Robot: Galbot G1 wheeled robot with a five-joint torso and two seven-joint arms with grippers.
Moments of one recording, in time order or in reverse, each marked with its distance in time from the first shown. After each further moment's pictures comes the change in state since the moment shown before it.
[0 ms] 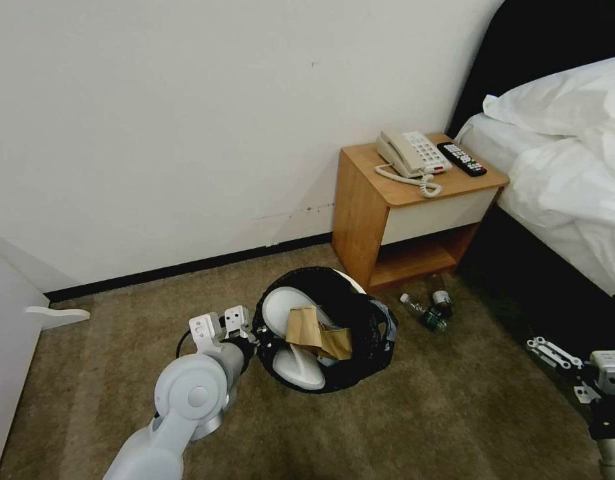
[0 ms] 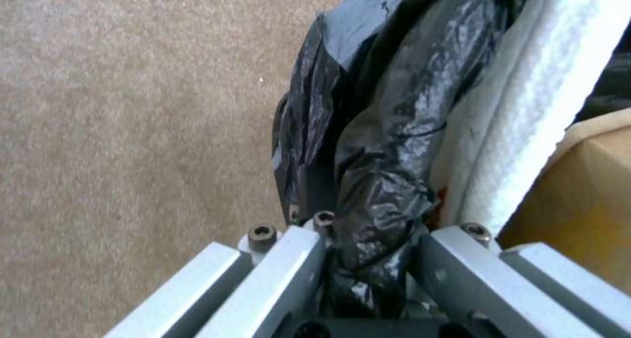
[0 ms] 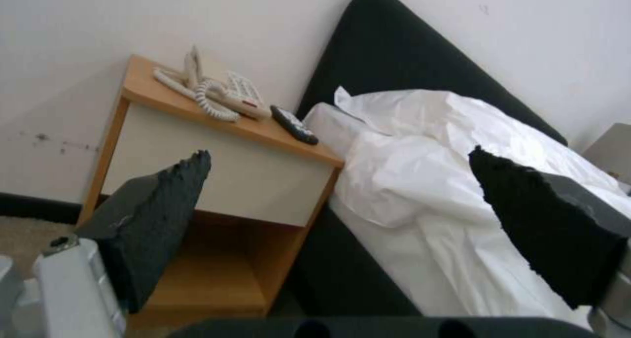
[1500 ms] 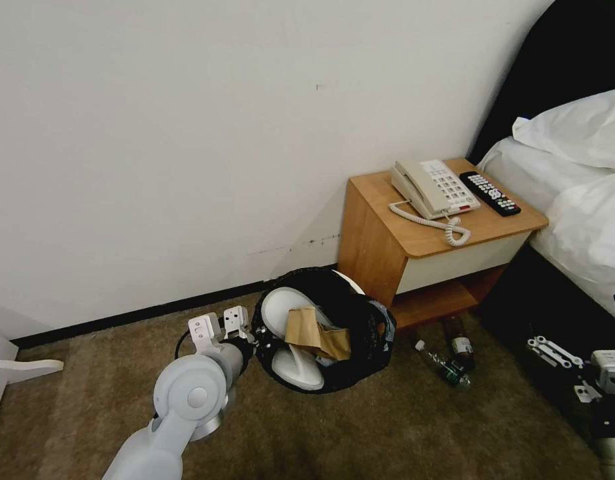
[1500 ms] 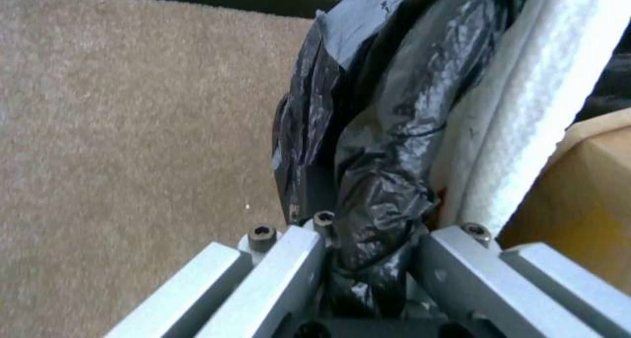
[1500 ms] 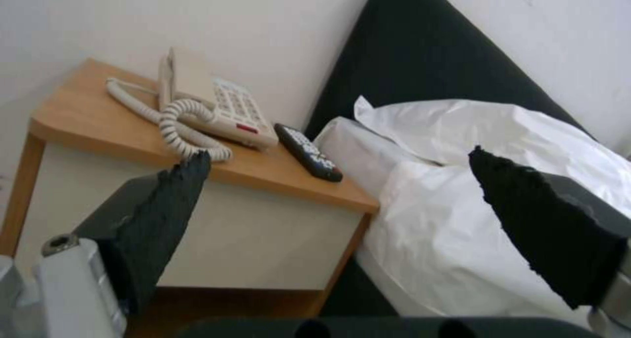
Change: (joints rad) left arm 0.004 0.002 -0.002 -0.002 0.004 0.000 0.003; right arm 0.004 0.000 0.000 -0.003 0.007 0.000 -0.001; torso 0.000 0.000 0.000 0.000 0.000
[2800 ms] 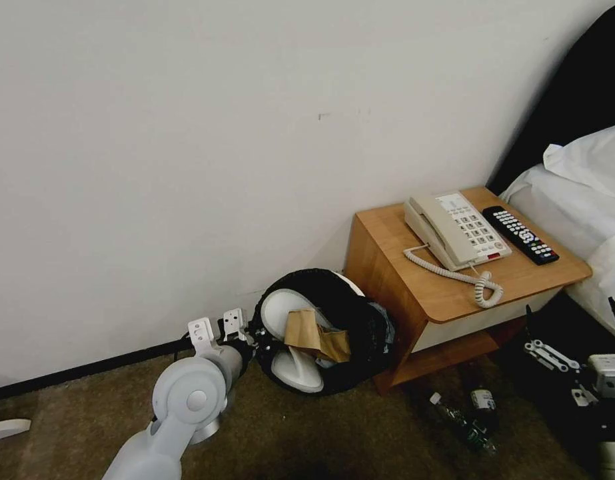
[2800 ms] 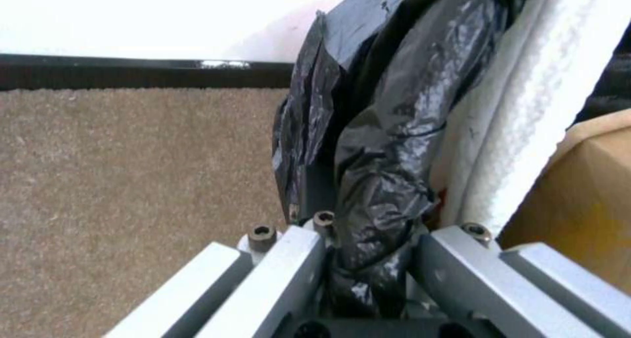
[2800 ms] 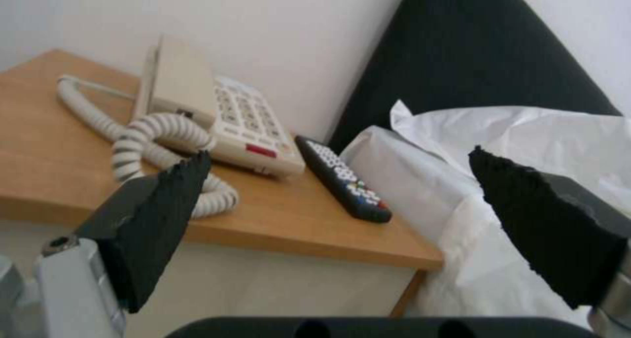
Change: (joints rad) left arm 0.028 0.011 -0.001 -0.016 0.020 0.003 0.005; right arm -0.023 0.000 0.000 -0.018 0.002 0.032 -0.027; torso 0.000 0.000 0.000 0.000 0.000
